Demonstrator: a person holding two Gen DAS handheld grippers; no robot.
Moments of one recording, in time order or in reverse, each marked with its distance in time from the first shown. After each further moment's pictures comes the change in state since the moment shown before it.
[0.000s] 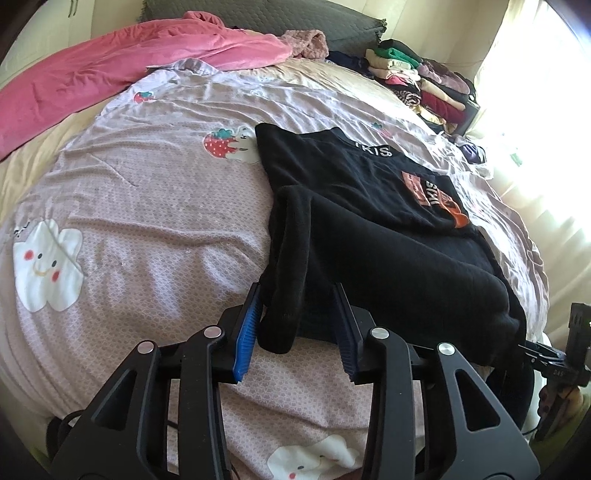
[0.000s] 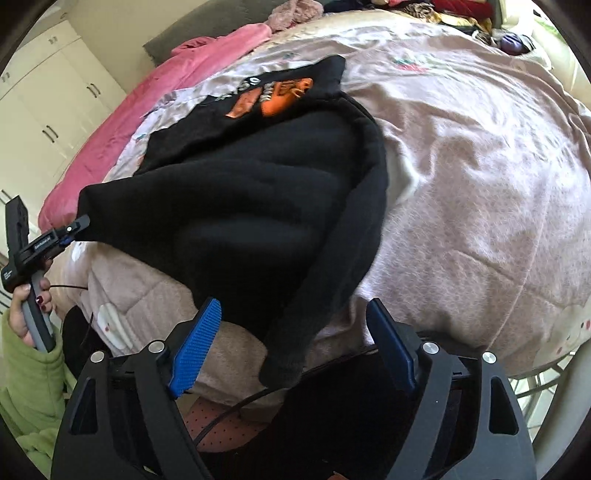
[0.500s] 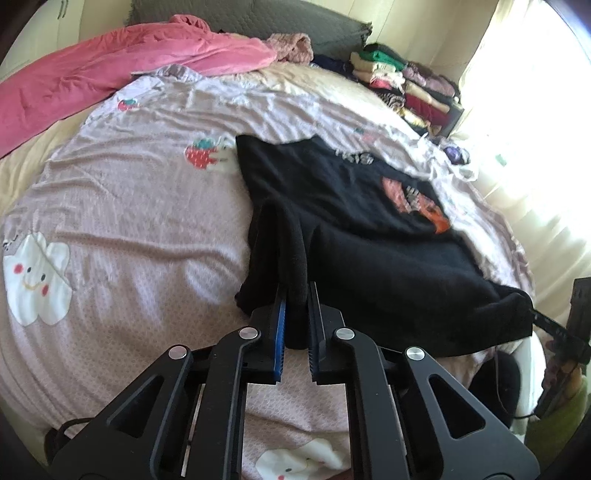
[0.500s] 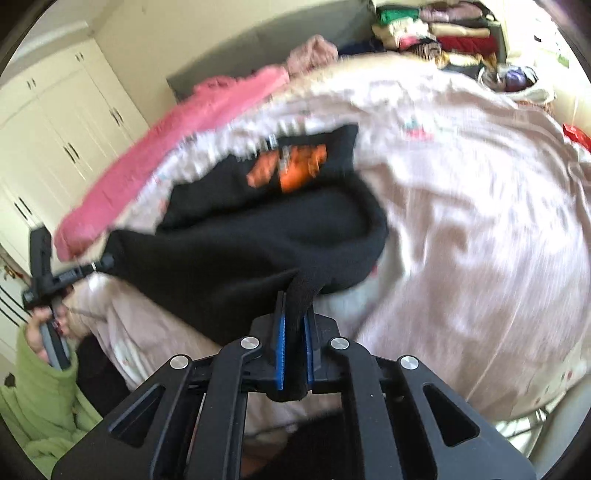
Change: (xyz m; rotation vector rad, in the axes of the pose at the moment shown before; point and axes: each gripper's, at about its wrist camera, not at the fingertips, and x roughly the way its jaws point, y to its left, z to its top) left arm -0.009 -0.007 0.011 0.012 -0.026 -0.074; right arm -0.046 -0.009 0.039 -0.008 -0.234 0.087
